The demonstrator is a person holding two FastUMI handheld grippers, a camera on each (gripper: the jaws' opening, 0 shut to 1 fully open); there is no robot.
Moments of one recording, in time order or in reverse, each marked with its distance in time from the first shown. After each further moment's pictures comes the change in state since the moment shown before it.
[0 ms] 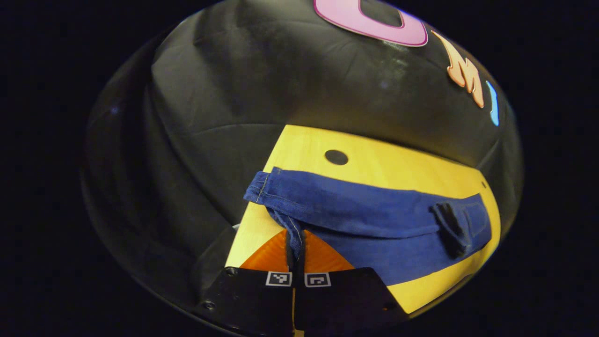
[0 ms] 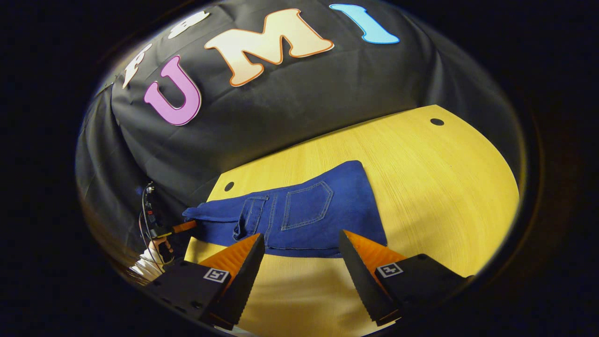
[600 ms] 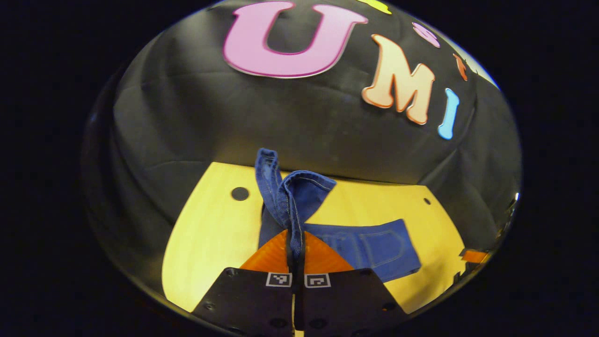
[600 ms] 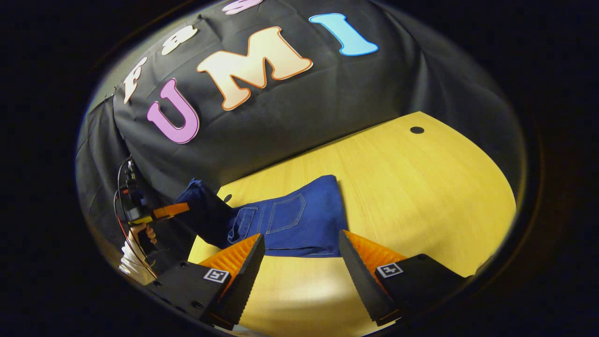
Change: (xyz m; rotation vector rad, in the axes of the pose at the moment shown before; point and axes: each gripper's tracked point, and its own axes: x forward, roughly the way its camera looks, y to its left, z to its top) left arm -0.090 -0.229 0.080 0.029 -0.078 -0.239; right arm -0.062 -0.070 0.028 0.022 -0.073 0.010
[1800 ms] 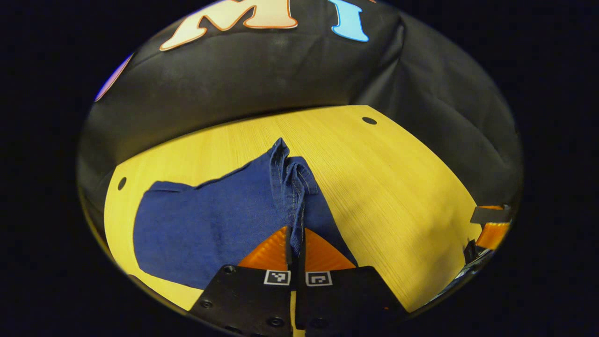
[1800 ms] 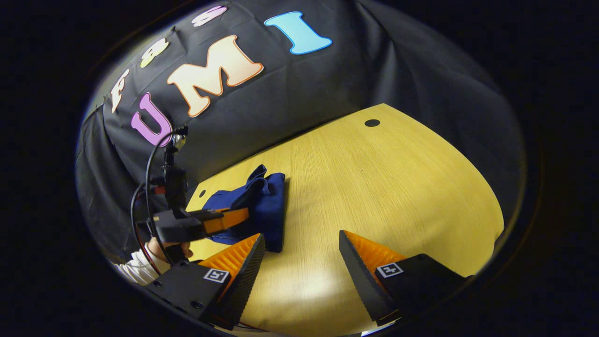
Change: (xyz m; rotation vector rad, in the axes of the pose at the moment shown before) left arm 0.104 -0.269 -0.199 0.319 0.287 -0.133; right arm -0.031 -0.140 0.004 0.027 0.060 -0.049
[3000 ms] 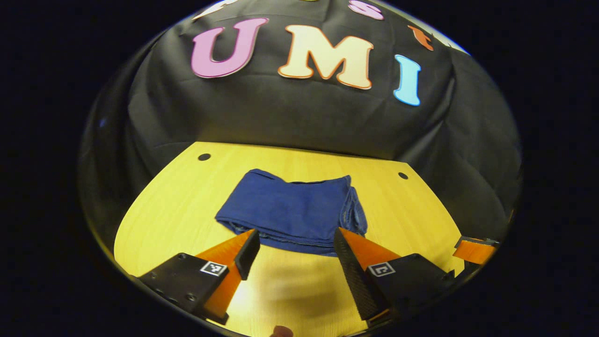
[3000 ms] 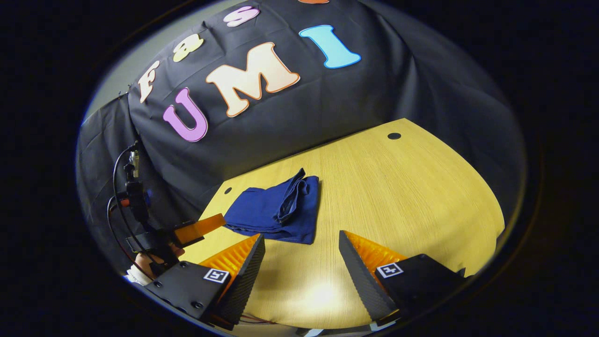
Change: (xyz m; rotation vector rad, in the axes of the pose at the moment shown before) left arm -0.176 0.069 -0.030 -0.311 -0.279 0.301; right arm -0.059 0.060 -0.029 -0.093 -0.068 0.111
